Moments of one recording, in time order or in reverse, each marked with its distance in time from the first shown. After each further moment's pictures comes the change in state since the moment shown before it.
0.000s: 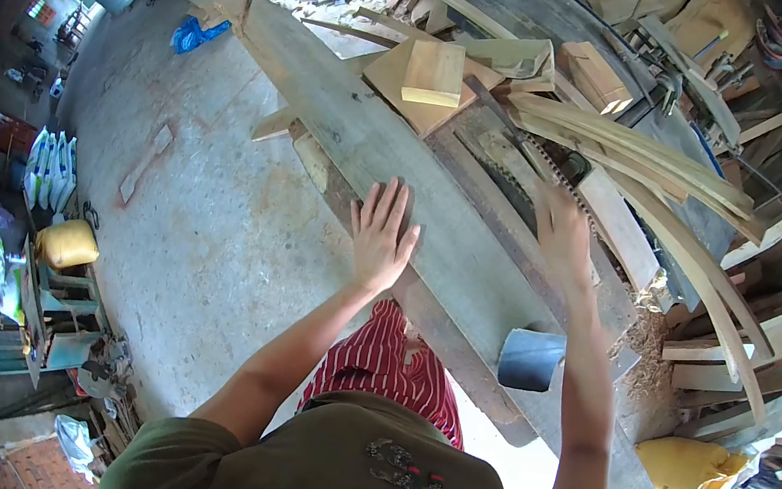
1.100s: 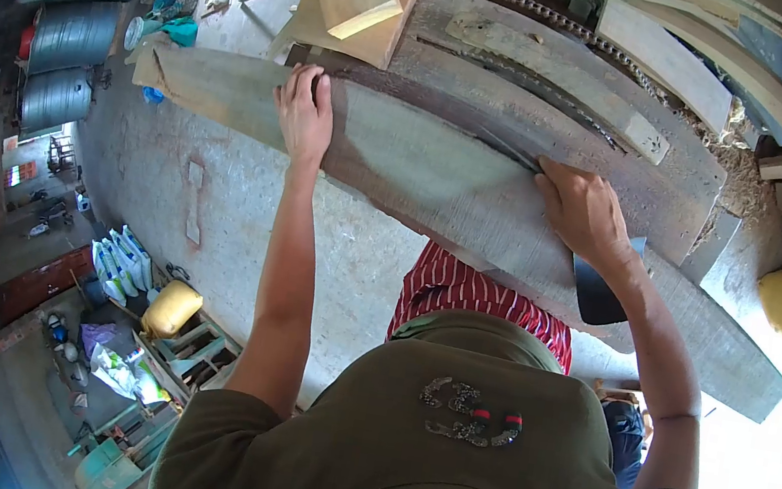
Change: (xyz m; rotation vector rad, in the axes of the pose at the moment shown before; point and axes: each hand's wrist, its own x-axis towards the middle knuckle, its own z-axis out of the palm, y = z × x) left_hand 0.162 -0.118 -0.011 0.117 -0.054 0.208; right_hand -0.083 -0.017 0.025 -0.024 -0.250 0.325
